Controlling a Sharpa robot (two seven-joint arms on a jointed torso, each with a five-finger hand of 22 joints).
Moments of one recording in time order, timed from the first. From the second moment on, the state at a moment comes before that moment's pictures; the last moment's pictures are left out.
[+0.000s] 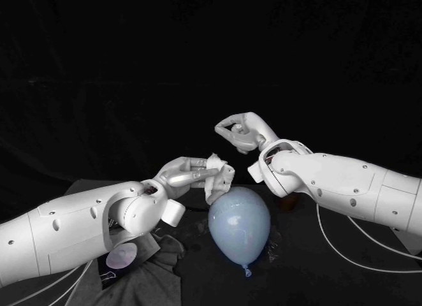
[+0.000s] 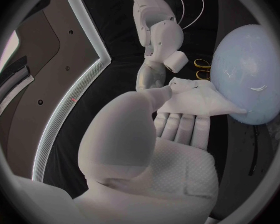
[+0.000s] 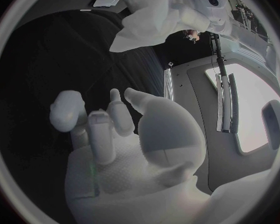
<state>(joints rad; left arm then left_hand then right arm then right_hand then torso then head) 1.26 -0.73 -0.05 1.49 -0.02 -0.11 0.28 1.51 -0.14 0.65 0.02 0.05 0.84 0.22 0.21 0.18 0.93 0.21 0.07 0.06 0.90 0.18 0.12 0.13 0.16 0.84 0.28 0.22 0.08 1.42 -0.52 -0.12 1.23 -0.70 -0.62 0.26 1.12 -0.03 0.53 0.08 0.05 0.84 0.17 0.36 0.30 1.25 0.09 1.24 1.24 1.47 0.02 1.54 1.31 0.10 1.27 0.13 1.04 1.31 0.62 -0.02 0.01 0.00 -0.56</state>
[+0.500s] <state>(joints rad) 1.26 -0.75 -0.05 1.45 0.17 -0.04 0.40 1.27 -0.15 0.52 0.20 0.05 0.80 0.21 0.22 0.18 0.93 0.22 0.07 0.06 0.89 0.18 0.10 0.12 0.16 0.85 0.29 0.20 0.07 1.41 -0.70 -0.14 1.42 -0.43 -0.69 0.39 1.25 -0.07 0.58 0.04 0.05 0.86 0.19 0.33 0.28 1.03 0.11 0.40 0.42 1.12 0.04 0.96 0.70 0.18 1.02 0.15 0.40 1.04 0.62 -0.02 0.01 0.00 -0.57</state>
